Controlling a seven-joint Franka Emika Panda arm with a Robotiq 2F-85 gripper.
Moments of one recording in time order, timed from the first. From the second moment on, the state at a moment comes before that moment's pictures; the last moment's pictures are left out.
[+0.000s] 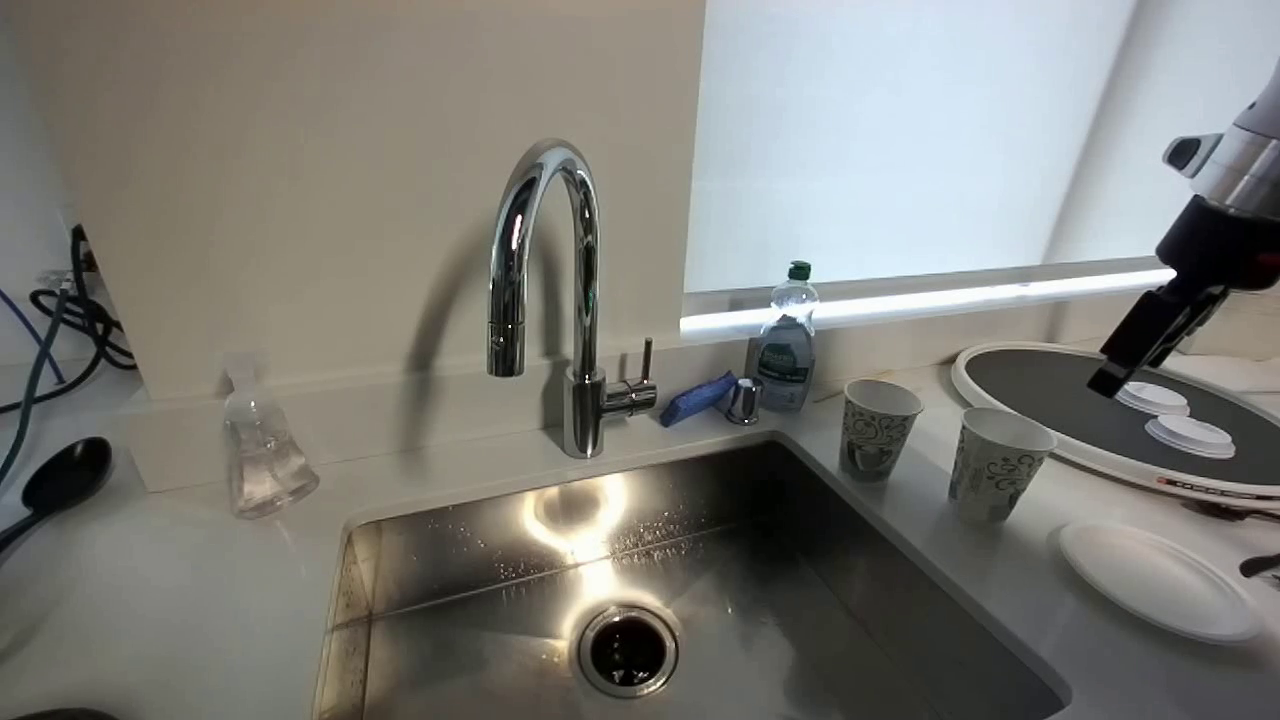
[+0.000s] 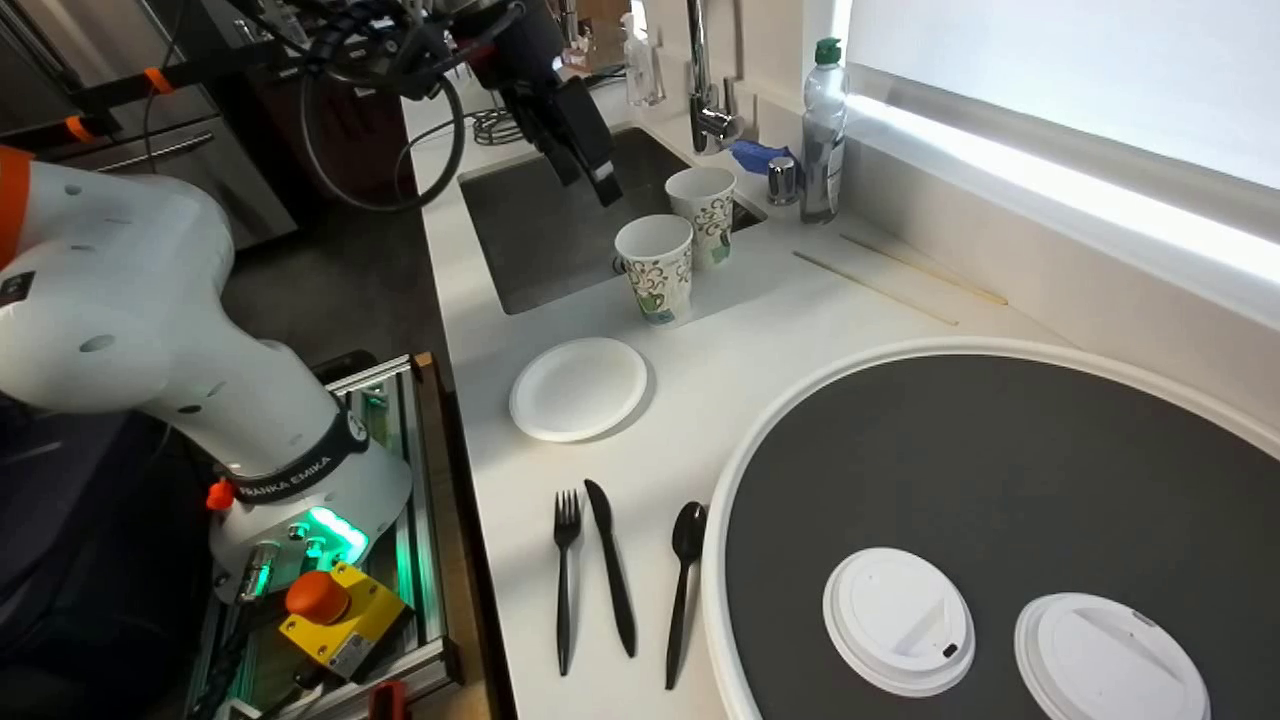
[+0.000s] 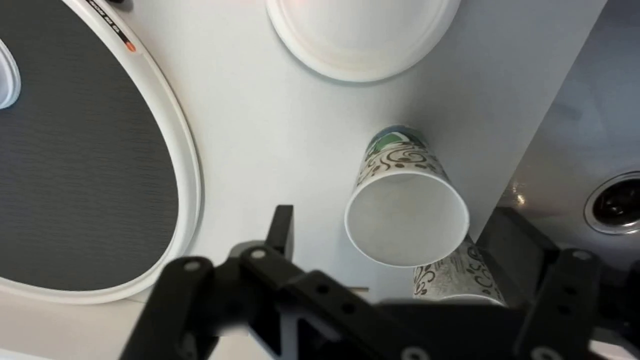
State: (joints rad) arm -0.01 -0.77 -0.04 -2.75 -0.14 2.22 -0.16
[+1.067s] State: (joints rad) arm 0.01 -0.29 0.06 -2.54 -0.18 2.57 0.00
